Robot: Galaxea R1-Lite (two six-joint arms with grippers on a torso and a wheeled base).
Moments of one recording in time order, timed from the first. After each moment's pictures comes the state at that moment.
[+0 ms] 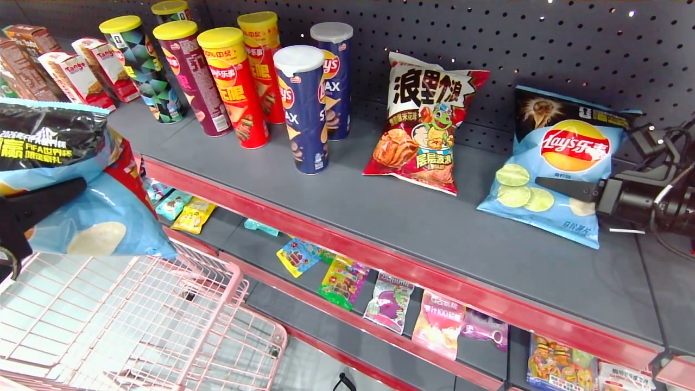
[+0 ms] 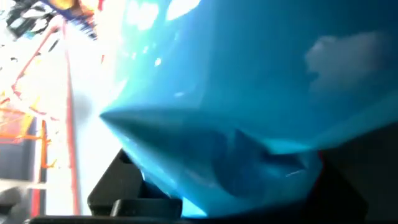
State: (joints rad) left arm 0.01 0.99 -0.70 -0.19 -0.15 0.03; right arm -0.25 1.75 -0.82 -0.73 1.01 0.17
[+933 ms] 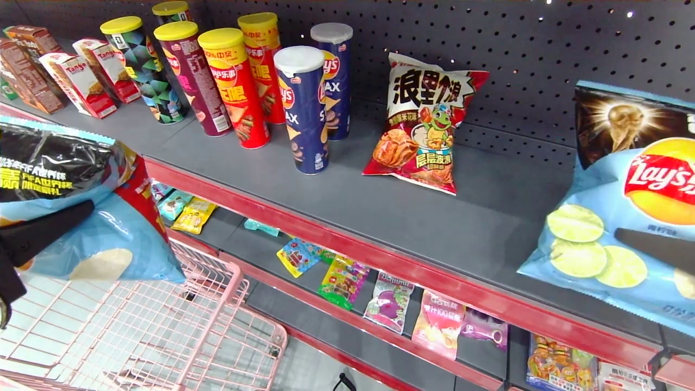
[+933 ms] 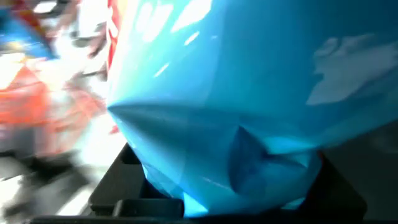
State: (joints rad) left arm -0.10 0.91 -0.63 -0.18 -0.15 0.07; right arm -0.23 1.05 -0.55 -0.27 0.85 0.07
